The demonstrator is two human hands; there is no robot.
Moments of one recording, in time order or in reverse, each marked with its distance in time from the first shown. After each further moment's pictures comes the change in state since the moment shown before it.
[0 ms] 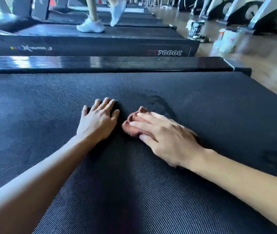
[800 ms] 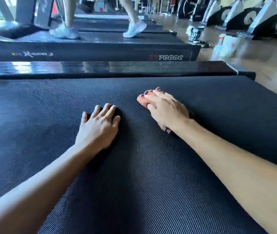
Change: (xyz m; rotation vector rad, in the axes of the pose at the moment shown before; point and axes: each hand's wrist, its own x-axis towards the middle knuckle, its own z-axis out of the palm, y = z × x) left_hand 0.002 -0.001 0.004 0.026 0.021 0.027; right_hand 0.098 0.044 0.012 -0.002 0.049 0.344
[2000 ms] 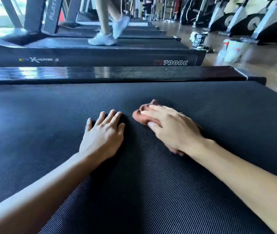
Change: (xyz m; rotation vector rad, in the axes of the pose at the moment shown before) left_hand 0.002 -0.008 0.003 -0.033 -0.022 -0.004; right_hand -0.022 -0.002 0.007 0.001 0.049 -0.203
